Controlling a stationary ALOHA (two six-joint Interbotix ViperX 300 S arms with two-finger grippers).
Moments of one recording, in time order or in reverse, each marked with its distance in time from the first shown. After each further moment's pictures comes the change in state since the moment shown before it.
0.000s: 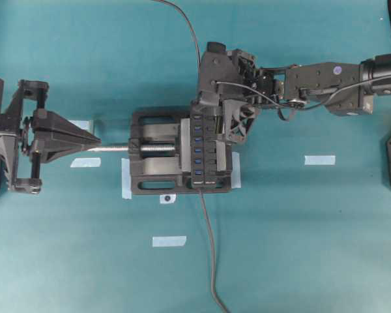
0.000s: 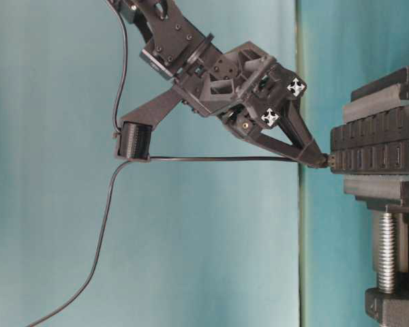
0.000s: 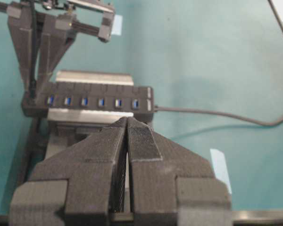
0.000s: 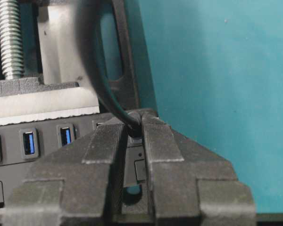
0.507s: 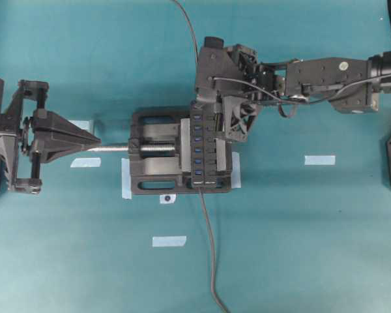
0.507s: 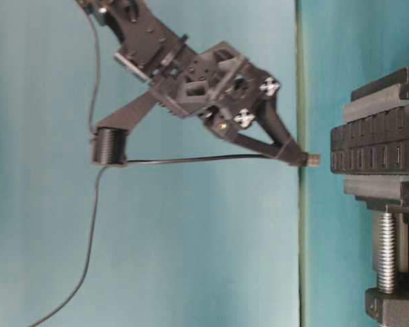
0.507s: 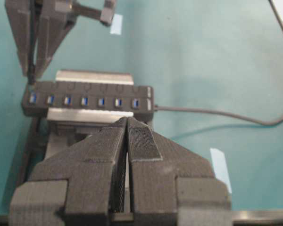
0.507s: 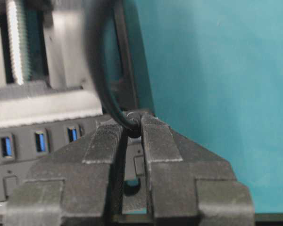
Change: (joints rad) left arm 0.000 0.000 0.000 -0.002 0.002 0.000; right arm 0.017 -0.048 -0.054 0.003 0.130 0.000
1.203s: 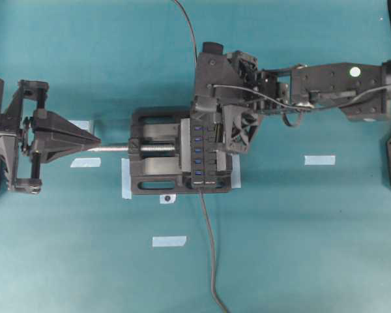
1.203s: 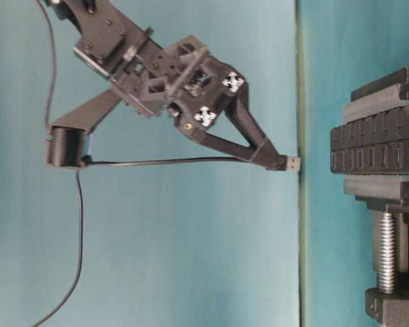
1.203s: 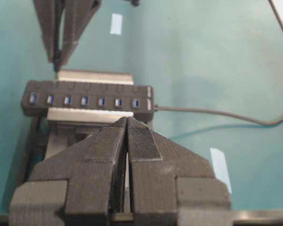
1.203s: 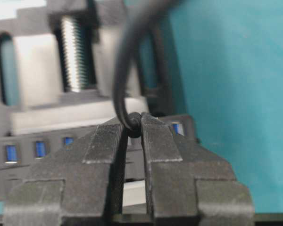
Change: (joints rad) left arm -0.002 0.000 0.000 0.002 0.002 0.000; right arm 0.077 -0.061 -0.029 0.032 0.089 0.043
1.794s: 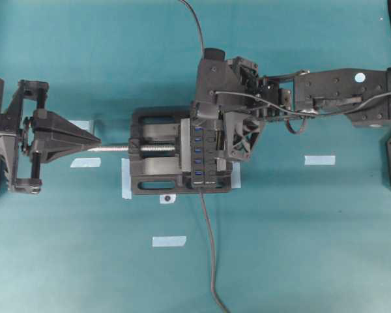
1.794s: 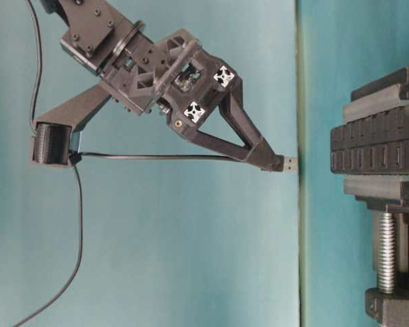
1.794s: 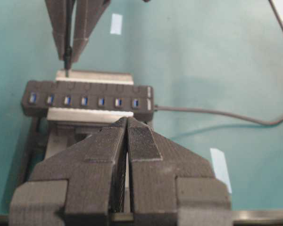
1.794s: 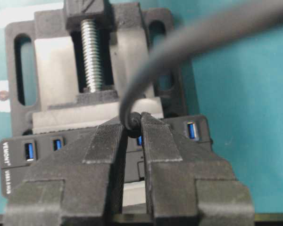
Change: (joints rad) left arm 0.000 0.000 0.000 -0.002 0.000 0.000; right arm 0.026 -0.005 0.000 0.000 0.012 0.008
